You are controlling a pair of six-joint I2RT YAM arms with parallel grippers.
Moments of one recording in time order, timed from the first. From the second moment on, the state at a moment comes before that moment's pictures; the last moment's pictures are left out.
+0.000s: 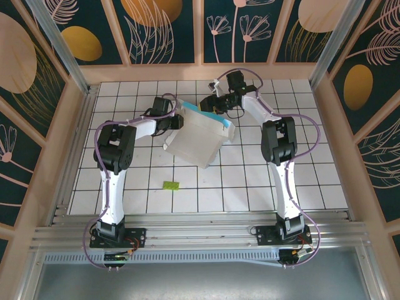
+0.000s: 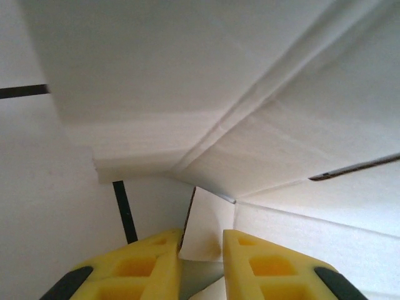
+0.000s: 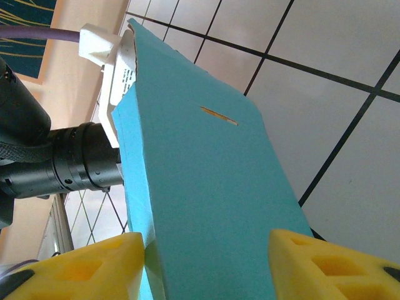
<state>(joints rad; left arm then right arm) -0.31 2.22 1.45 -0.05 0.27 -0.26 0.34 2.37 2.08 -0.65 -0.88 0.16</state>
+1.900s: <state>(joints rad) -0.20 2.03 1.54 -0.10 0.52 0.00 0.34 2.37 2.08 -0.67 -0.86 0.15</state>
